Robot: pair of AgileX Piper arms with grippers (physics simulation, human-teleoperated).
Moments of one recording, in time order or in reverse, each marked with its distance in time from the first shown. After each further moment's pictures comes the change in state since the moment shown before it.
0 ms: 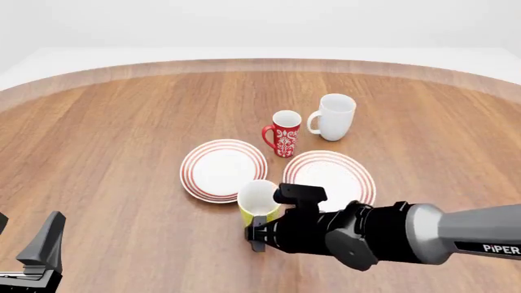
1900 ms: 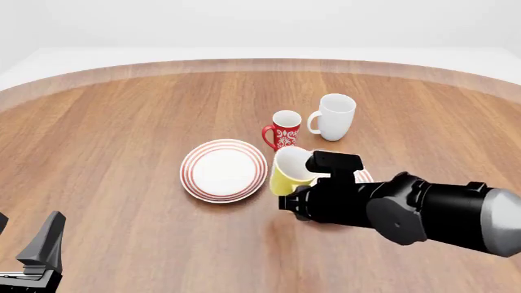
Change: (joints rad) left arm 0.000 0.000 0.000 0.000 0.000; right arm -0.150 -0.203 -0.004 0.137 -0.158
